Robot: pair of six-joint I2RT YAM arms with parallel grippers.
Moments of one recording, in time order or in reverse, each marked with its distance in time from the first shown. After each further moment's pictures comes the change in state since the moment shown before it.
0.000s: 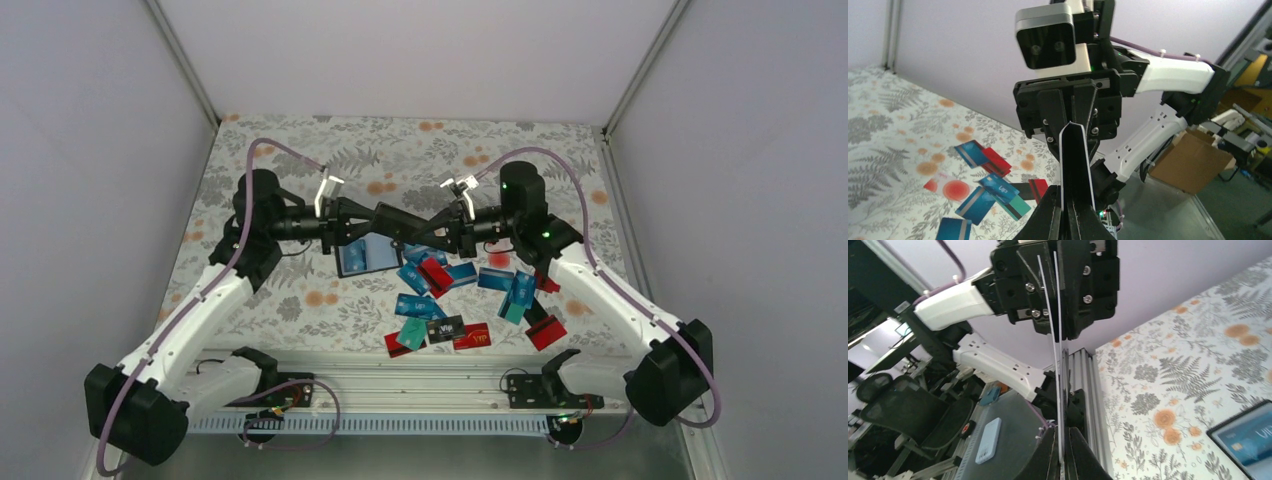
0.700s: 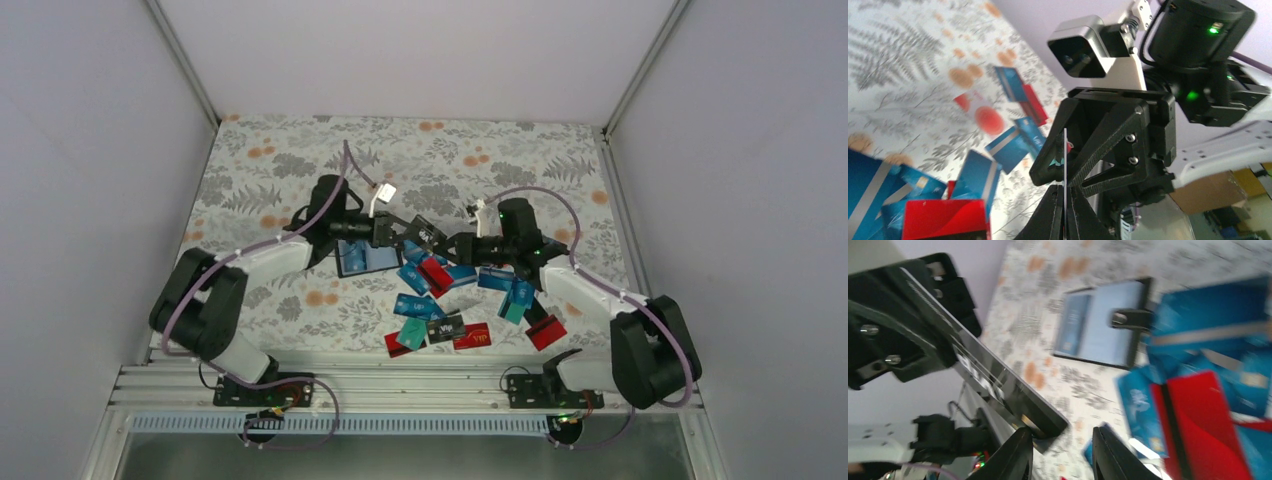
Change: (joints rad) left arm -0.083 0.482 -0.051 0.237 -0.130 -0.134; right arm -0.109 0.069 -0.301 0.048 0.418 0.267
